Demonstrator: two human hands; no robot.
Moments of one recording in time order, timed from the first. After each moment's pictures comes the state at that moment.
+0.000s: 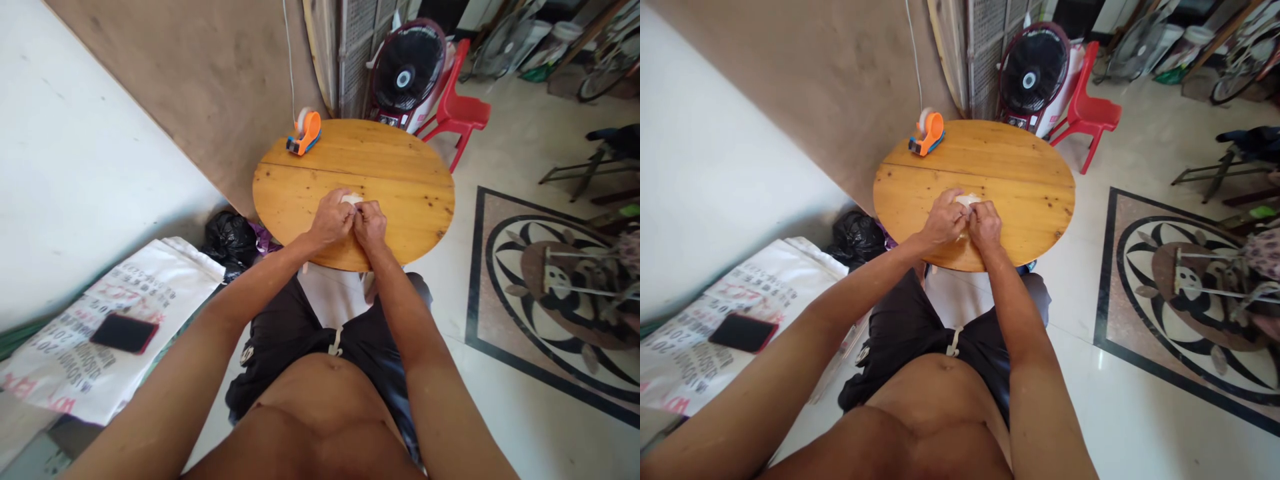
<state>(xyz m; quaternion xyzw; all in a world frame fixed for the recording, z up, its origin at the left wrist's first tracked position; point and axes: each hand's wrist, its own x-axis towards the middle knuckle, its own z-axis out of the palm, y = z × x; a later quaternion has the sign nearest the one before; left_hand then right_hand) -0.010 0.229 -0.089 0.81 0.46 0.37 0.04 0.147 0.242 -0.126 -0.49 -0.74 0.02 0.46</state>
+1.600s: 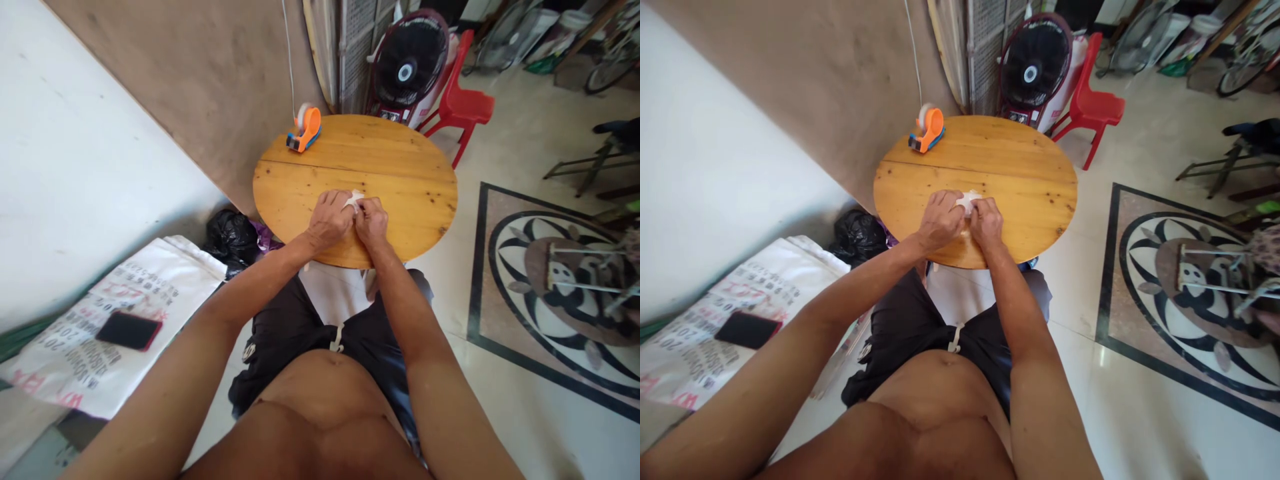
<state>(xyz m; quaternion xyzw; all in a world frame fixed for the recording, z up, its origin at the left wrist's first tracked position) -0.014 0.201 -0.062 0.83 0.45 0.32 -0.04 0.148 0.246 -0.129 -0.51 -0.74 0.05 0.44</state>
